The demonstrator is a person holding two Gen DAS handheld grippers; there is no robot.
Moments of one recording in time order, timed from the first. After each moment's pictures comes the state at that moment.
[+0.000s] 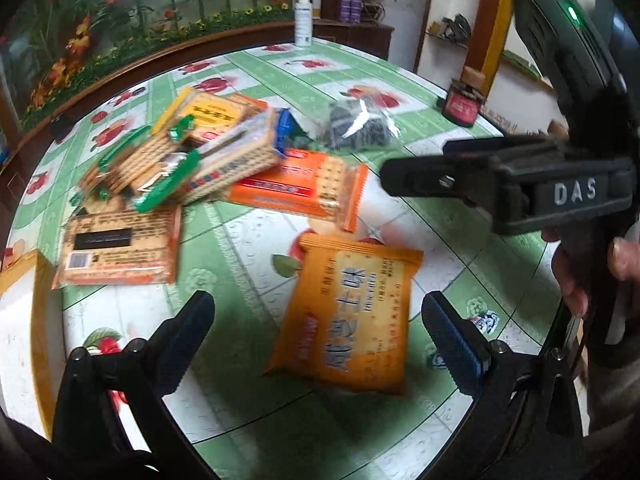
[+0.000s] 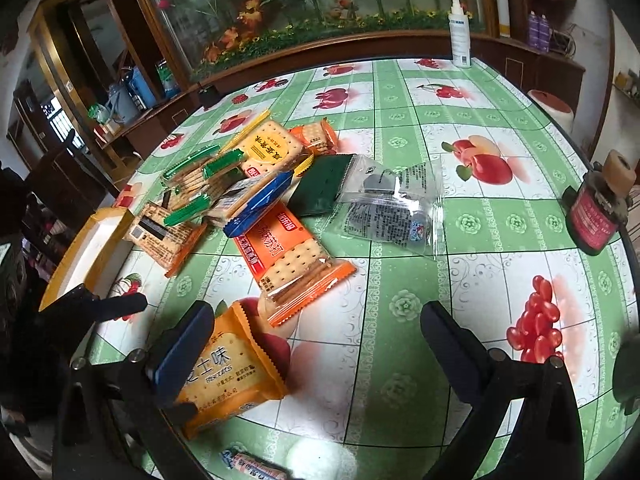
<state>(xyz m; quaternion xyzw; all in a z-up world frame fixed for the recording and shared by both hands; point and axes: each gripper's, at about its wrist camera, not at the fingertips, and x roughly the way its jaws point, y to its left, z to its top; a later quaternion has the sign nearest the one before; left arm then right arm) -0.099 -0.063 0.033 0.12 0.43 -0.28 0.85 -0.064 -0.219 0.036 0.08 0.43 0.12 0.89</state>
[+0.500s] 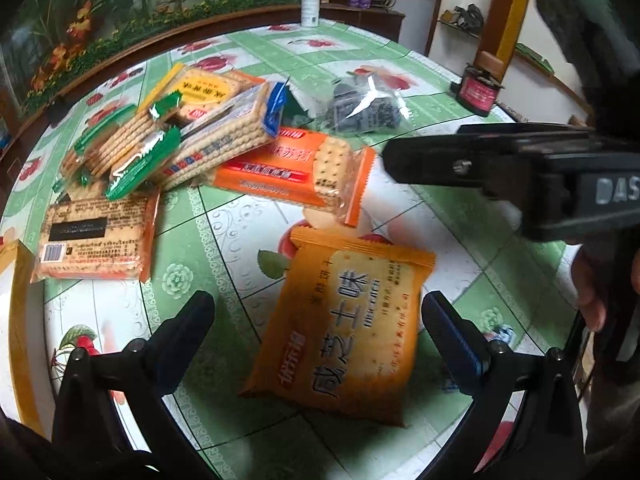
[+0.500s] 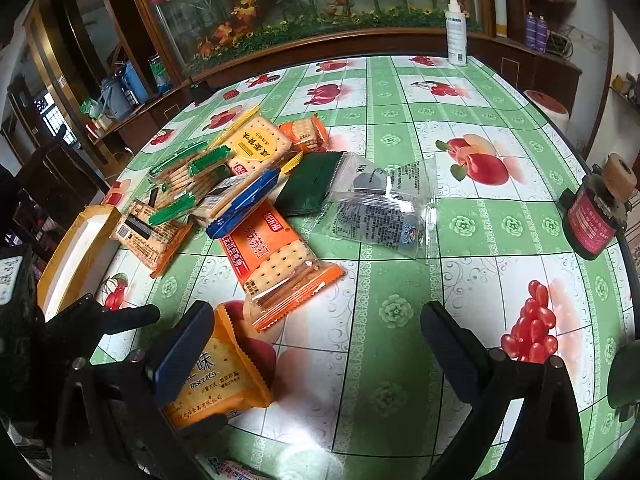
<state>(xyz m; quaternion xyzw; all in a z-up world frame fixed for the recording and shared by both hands) -0.083 -0.075 0.012 0.11 0.46 -0.26 0.84 -0.058 -0.223 0.031 0.07 0.44 0.11 0.89</state>
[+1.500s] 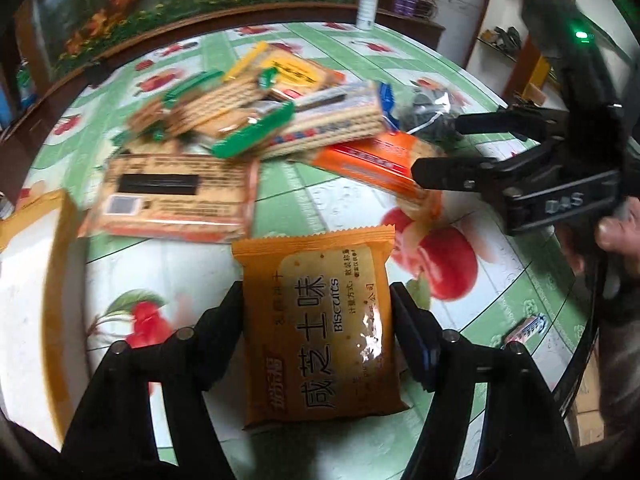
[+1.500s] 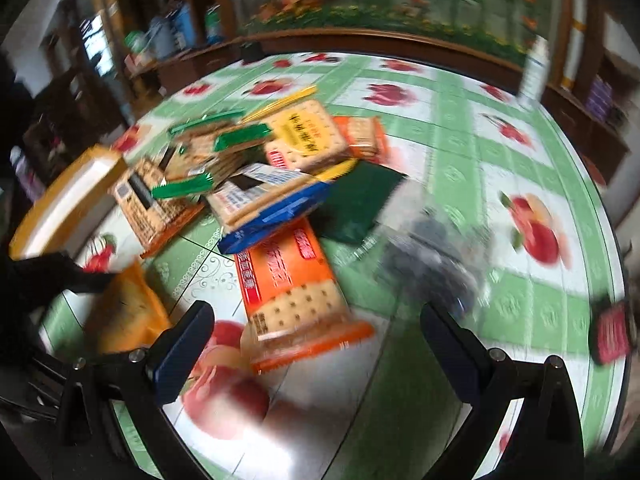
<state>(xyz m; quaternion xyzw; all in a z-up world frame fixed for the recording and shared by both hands) -0.077 -0.008 0.020 0.07 0.47 -0.21 0.86 -0.012 -0.180 0.021 -0.07 0.44 0.19 0.88</state>
